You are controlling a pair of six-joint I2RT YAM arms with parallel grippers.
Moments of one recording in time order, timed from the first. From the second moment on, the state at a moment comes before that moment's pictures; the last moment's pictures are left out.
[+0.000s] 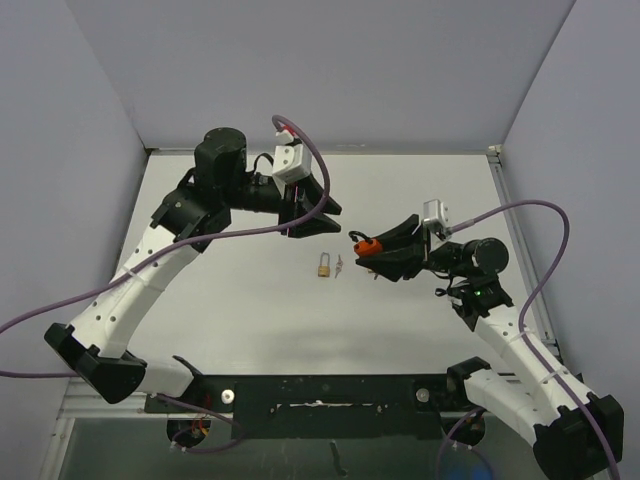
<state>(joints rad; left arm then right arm) -0.63 1.38 1.66 -0.44 0.99 0.10 0.36 0.88 0.64 0.70 -1.05 0.39</state>
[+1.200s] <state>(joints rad) -0.72 1.37 1.61 -0.66 0.92 0.27 0.49 0.91 0.69 0.44 -1.01 0.24</state>
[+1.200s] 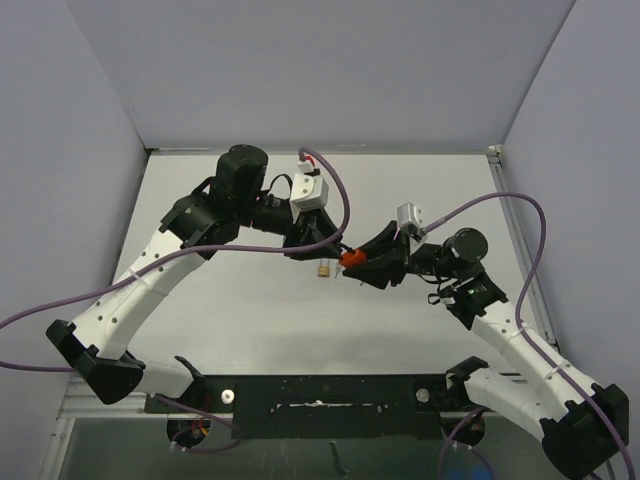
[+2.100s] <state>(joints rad) -0.74 1.34 1.57 -0.59 0.81 0.16 0.49 0.88 0.69 0.36 -0.91 0.18</state>
